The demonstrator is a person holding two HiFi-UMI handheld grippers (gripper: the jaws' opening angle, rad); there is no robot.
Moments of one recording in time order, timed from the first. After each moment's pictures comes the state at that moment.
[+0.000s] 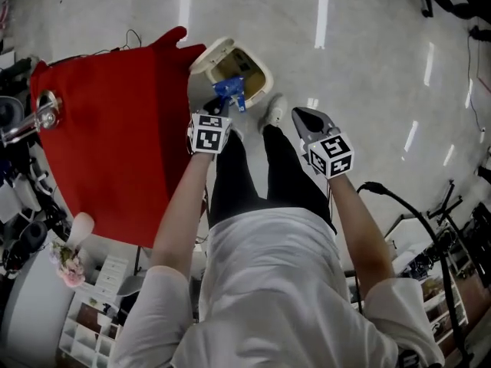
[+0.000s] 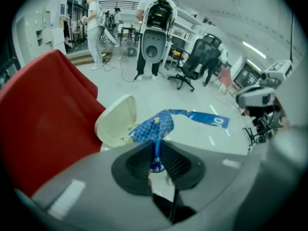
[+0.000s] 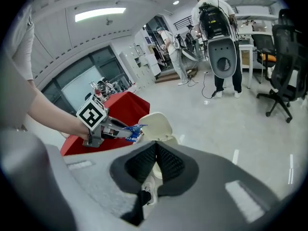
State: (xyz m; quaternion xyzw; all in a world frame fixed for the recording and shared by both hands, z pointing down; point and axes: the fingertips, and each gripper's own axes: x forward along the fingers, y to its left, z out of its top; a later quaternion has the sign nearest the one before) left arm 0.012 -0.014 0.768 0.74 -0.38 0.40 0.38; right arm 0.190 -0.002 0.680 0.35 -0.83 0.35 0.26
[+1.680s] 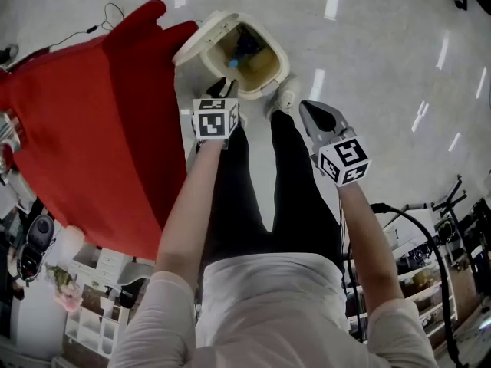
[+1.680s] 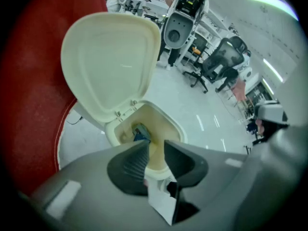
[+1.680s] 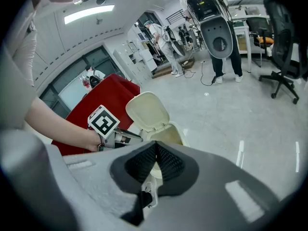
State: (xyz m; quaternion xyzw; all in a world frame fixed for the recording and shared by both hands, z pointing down) left arm 0.000 -0.015 0.949 0.68 -0.42 0.37 0.47; right arm 0.166 -0.006 0.819 0.35 -0.81 0.39 0.25
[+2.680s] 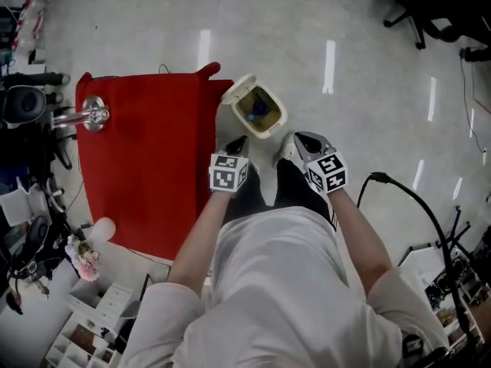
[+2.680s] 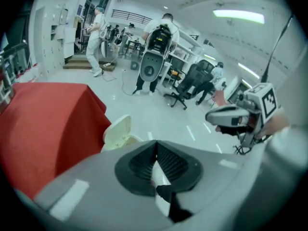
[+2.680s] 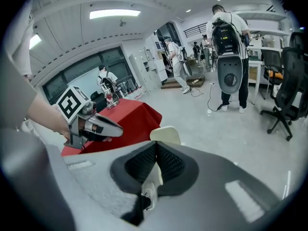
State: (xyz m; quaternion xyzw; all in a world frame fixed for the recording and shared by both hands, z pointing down) left arm 0.004 0.024 0.649 0.77 -0.41 0.30 0.38; right arm 0.145 0.011 0.613 0.35 -0.85 0.30 0.26
